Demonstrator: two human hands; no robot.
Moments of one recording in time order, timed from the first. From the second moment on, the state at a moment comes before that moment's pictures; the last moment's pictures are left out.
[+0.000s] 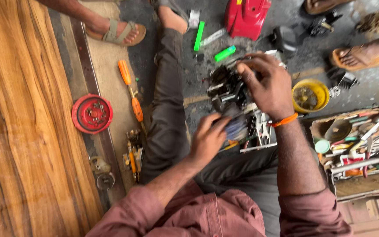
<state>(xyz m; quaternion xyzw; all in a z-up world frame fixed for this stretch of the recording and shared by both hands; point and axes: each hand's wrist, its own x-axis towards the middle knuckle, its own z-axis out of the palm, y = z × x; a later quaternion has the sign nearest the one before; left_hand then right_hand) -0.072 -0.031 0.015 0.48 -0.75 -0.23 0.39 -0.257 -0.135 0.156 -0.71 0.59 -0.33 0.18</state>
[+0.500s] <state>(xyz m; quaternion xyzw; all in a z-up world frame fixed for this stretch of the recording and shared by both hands) -0.073 -0.043 0.025 0.39 -0.84 -0.16 0.32 -0.259 -0.129 0.149 -0.69 0.60 -0.35 0.18</state>
